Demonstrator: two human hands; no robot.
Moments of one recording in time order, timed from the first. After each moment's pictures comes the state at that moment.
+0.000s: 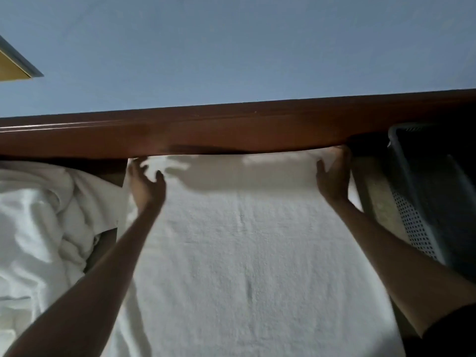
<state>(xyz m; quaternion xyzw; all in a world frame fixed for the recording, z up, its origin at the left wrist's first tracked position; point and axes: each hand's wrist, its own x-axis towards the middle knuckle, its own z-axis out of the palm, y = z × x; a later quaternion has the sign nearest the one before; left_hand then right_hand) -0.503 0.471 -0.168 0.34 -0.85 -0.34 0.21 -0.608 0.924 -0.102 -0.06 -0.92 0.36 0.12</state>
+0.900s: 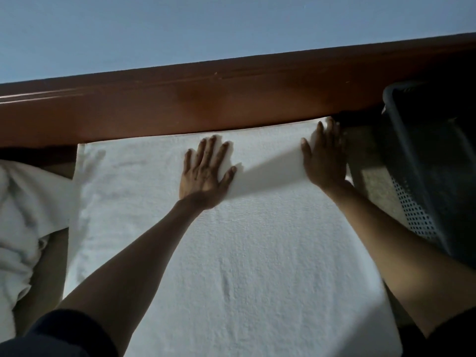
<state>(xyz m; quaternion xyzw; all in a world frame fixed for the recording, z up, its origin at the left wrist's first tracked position) -0.535 0.667 -0.148 -0.01 -0.99 -0.11 -0.05 -0.621 0.960 -0.137 0.02 -0.99 0.10 0.02</state>
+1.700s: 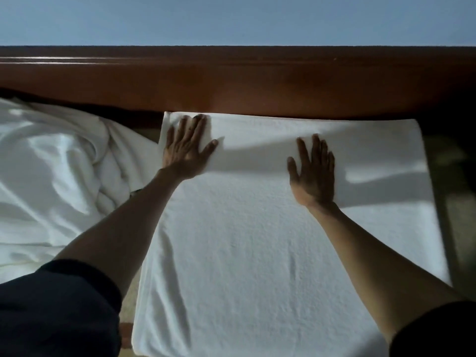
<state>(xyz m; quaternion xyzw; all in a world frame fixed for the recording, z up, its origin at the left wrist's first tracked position) -0.484 0.450 -0.130 0.10 -0.98 -0.12 -0.07 -0.527 0.780 -0.156 0.12 -0.98 0.12 -0.01</state>
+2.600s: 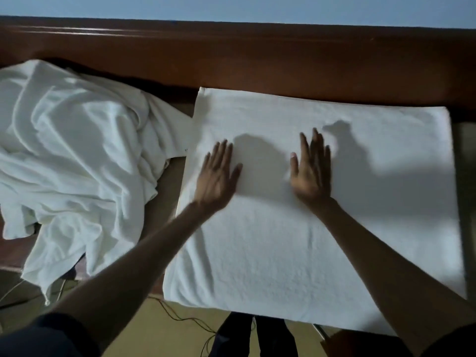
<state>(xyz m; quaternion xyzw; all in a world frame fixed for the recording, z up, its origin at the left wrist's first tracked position) -0.343 0.515 -0.107 0.13 -0.96 -0.23 -0.05 -0.455 0.736 -0.140 0.18 -0.96 0.18 0.06</state>
